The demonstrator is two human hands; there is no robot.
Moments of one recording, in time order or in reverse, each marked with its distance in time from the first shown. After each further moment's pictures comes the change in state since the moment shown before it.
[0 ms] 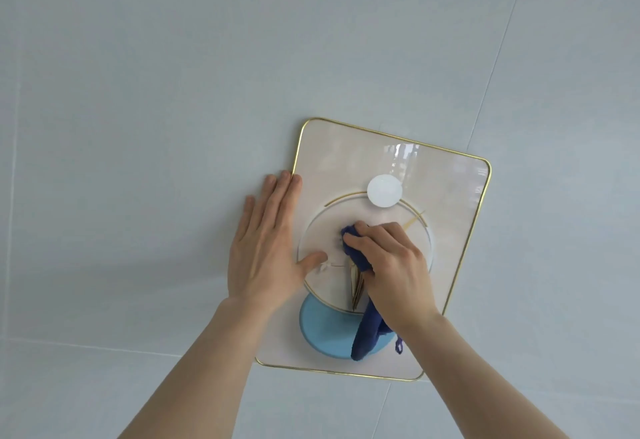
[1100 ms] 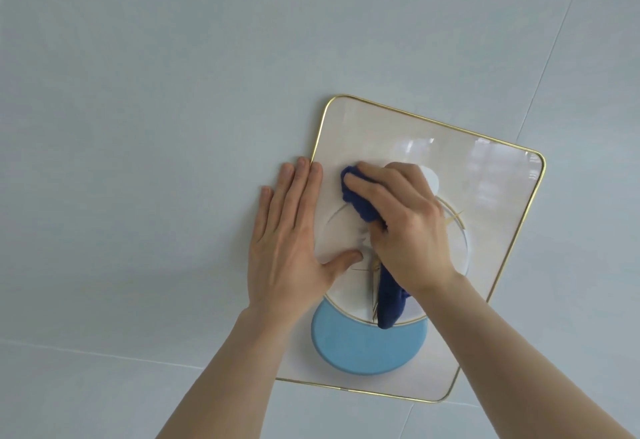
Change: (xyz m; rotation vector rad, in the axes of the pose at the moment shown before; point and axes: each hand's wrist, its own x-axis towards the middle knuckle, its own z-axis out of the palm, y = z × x) left_hand 0.004 -0.004 0.035 -0.065 0.232 0.029; right_hand 0.063 -0.002 0.018 0.084 0.209 -0.119
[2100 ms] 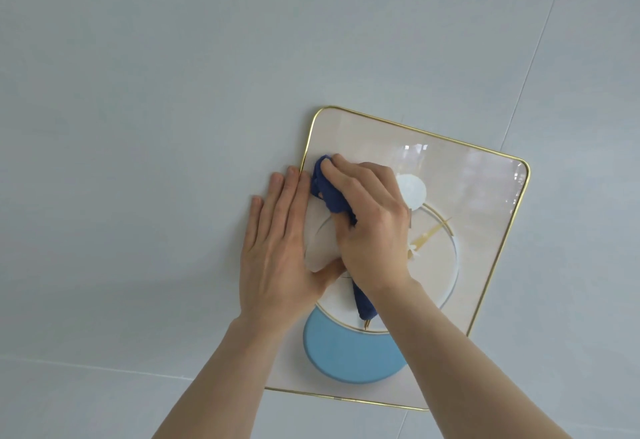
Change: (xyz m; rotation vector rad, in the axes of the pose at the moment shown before) left_hand 0.000 0.001 0.005 0.022 0.051 -0.003; right_hand 0.013 -0.028 0.021 0.152 0.125 0.144
